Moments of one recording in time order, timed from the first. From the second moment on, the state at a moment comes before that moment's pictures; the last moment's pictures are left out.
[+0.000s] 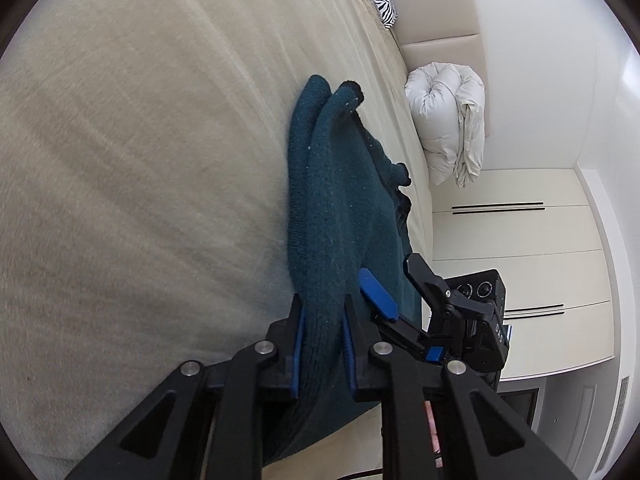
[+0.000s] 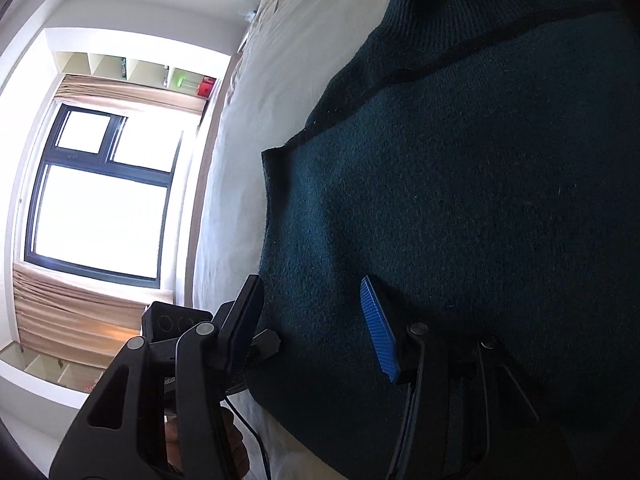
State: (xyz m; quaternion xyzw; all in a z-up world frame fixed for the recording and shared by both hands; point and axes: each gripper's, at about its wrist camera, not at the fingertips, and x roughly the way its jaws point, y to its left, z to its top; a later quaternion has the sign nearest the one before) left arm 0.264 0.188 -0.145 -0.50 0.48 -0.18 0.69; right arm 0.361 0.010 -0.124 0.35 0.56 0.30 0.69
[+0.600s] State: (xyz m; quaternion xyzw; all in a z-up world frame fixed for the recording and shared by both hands) left arm 0.324 0.019 -0.026 -0.37 0.47 -0.28 0.75; right arm 0.350 -0.181 -0.097 0.54 0.44 0.33 0.64
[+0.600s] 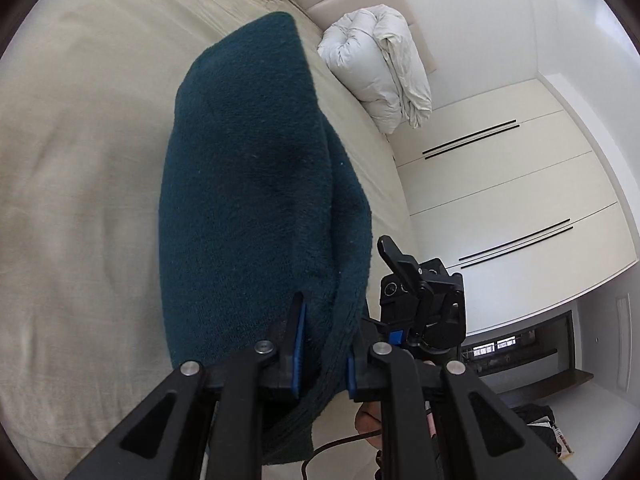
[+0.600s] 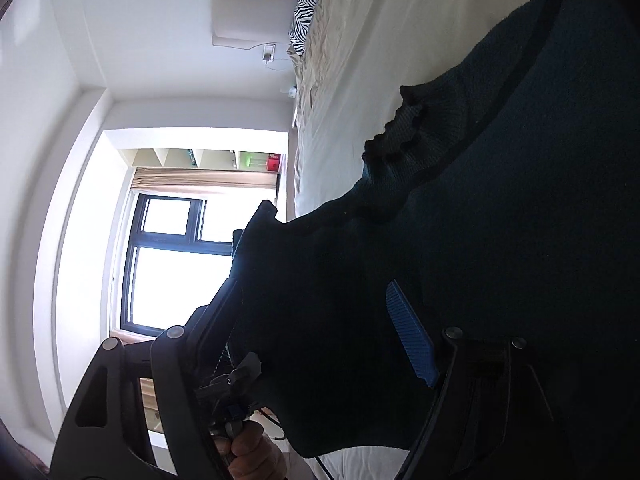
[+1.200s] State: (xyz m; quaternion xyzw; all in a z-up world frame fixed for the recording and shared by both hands) left arm 0.307 -0.037 -0.061 -0.32 0.48 -0.33 0.75; right arm 0.368 -0.292 -0.107 0.51 0.48 0.27 0.67
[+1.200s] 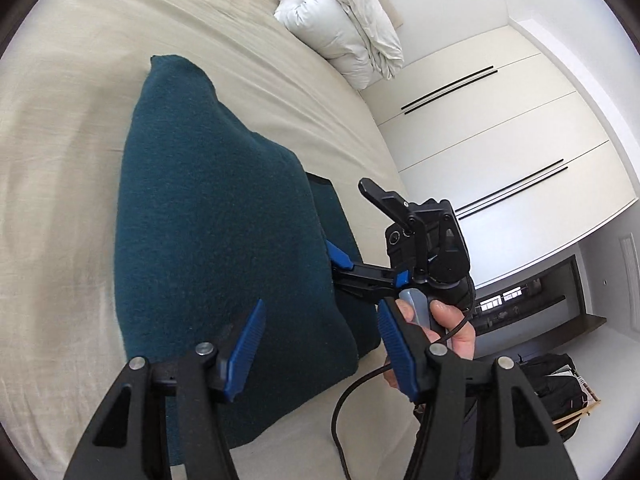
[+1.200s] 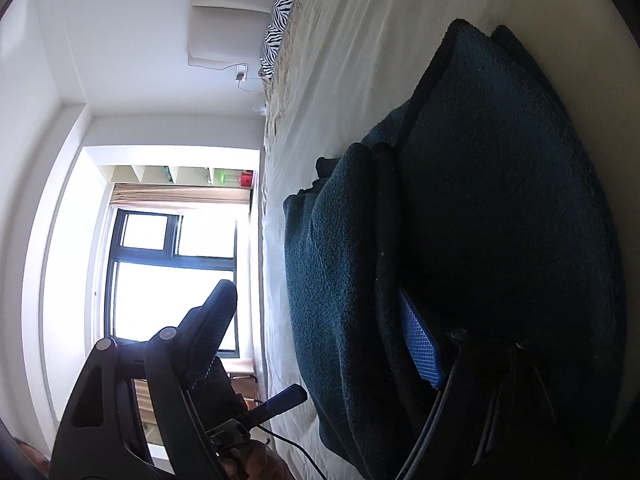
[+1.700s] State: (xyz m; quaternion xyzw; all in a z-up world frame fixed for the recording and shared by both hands) left arm 0.305 -0.024 -0.065 -0.33 0.47 -0.32 0.75; right arm 0.393 -0.252 -0.070 0.32 0.55 0.20 0.75
